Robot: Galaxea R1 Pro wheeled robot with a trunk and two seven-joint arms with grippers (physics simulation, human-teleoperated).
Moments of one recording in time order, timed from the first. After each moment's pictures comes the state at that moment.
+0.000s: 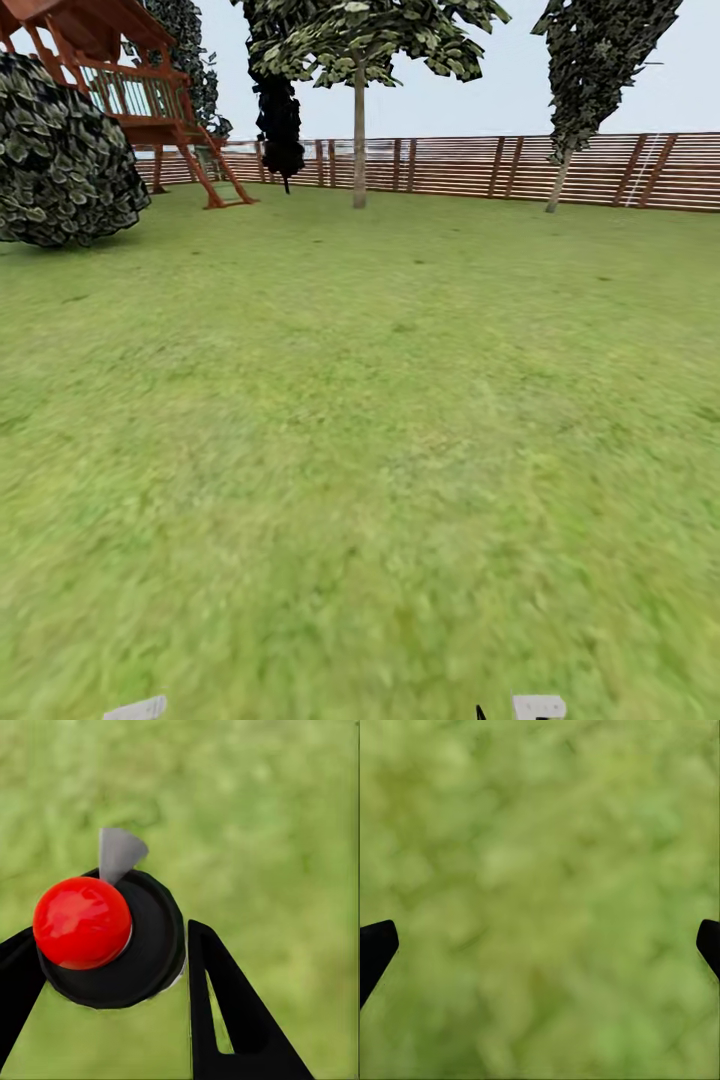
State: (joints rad) left arm -0.30 0.18 0.15 -0.16 0.09 -0.42 0.00; right arm -0.39 -0.02 -0.94 -0.03 0.93 -0.47 -0.03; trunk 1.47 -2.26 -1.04
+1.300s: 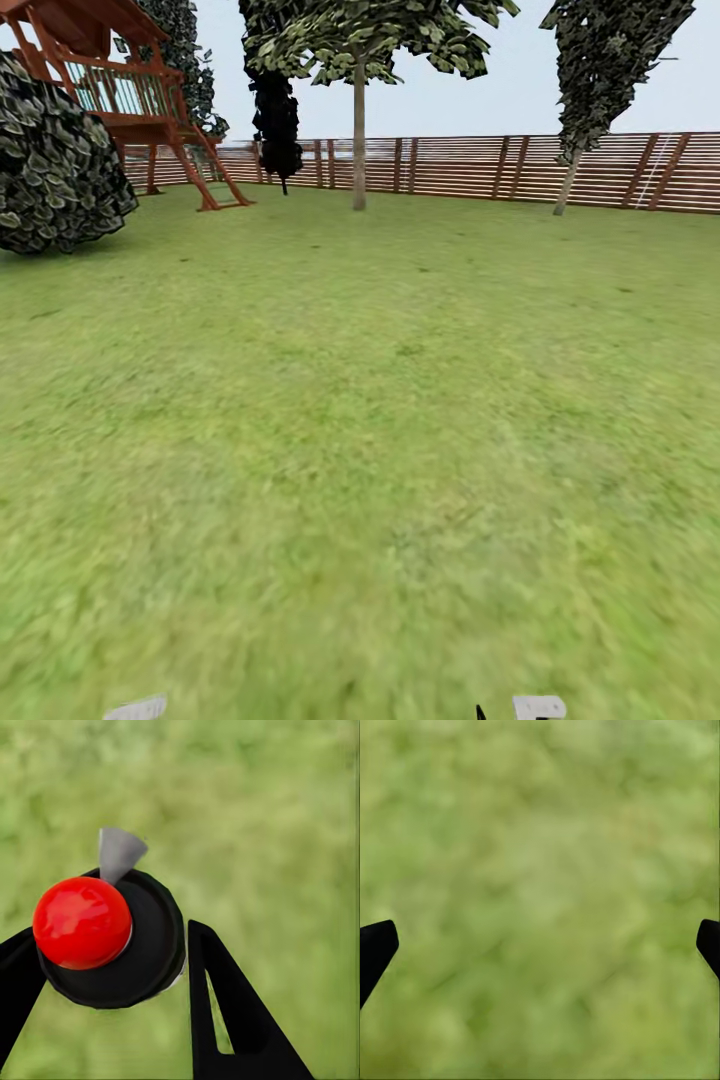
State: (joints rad) left arm -0.30 0.18 0.15 -0.16 0.09 -0.42 0.00; right arm -0.39 -0.02 -0.94 -0.03 0.93 -0.47 -0.03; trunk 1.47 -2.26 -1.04
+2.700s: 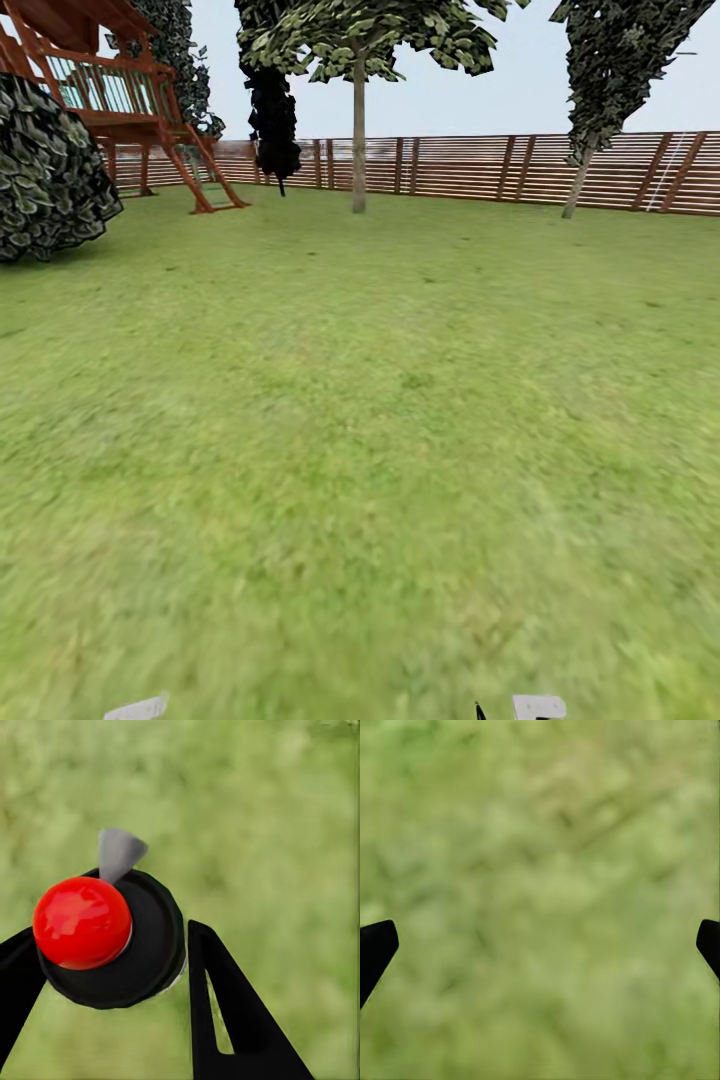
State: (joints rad) left arm -0.30 0.18 0.15 -0.16 0.09 -0.42 0.00; right arm -0.39 -0.02 -0.94 -0.03 0.93 -0.47 -0.03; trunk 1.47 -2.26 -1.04
